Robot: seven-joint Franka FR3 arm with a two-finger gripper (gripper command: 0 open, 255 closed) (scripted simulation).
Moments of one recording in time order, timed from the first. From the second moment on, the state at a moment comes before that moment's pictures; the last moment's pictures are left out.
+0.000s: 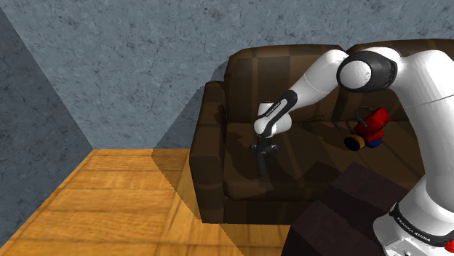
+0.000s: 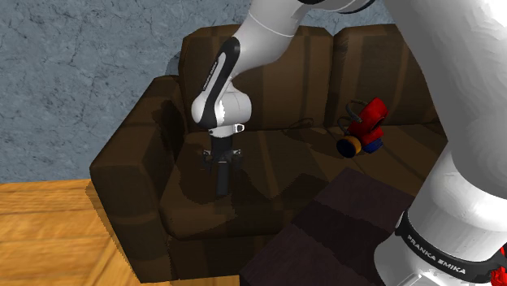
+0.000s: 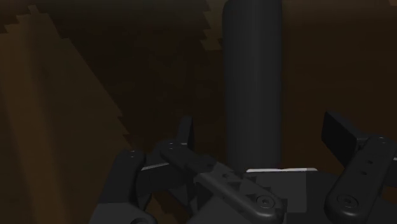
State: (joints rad) arm -0.07 0.76 0.10 -1.90 0.17 2.50 0.57
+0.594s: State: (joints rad) arm -0.07 0.78 0.10 -1.89 0.17 2.52 0.57
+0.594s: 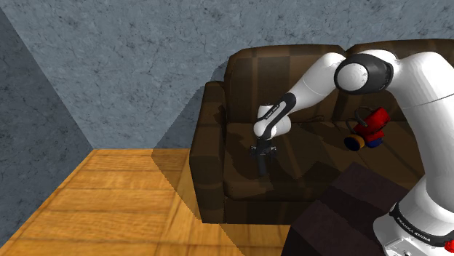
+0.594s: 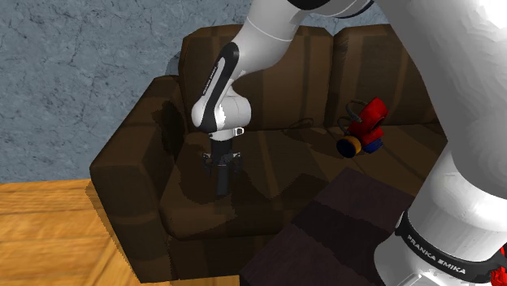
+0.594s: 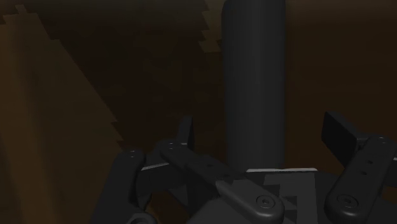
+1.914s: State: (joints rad) arm -0.07 0.67 0.10 -1.93 0.17 2.45 0.58
